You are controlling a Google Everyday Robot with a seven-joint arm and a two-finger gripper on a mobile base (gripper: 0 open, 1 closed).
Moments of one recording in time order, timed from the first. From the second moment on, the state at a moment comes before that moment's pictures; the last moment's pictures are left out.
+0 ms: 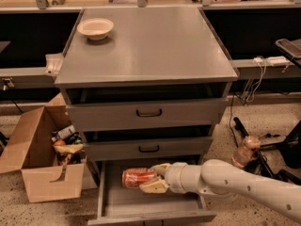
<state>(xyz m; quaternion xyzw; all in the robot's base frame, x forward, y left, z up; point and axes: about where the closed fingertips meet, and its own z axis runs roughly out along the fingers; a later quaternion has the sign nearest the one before) 0.478 -0.024 0.517 -0.39 0.79 0.28 0.37</state>
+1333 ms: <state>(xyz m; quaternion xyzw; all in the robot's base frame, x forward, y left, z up) 0.479 0.012 0.367 -0.35 0.82 0.34 0.30</state>
